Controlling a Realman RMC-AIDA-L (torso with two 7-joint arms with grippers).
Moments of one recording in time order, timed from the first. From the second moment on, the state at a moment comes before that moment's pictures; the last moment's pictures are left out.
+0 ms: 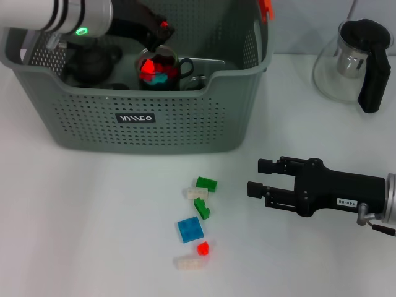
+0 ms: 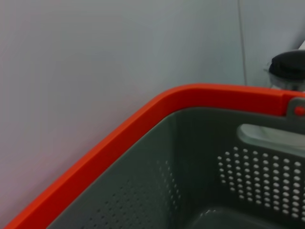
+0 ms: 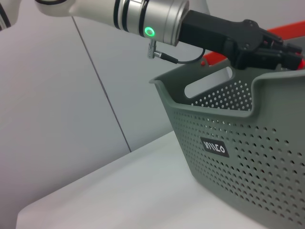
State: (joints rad) left arm -0.84 -2.10 0.99 0.96 2.45 0.97 -1.90; right arm 0.50 2.08 -0.90 -0.44 -1.77 -1.49 1.27
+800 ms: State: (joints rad) left arm -0.55 -2.11 0.79 1.05 1.66 1.39 -1.60; right arm 0.50 2.08 -0.89 -0.45 -1.76 -1.49 1.28
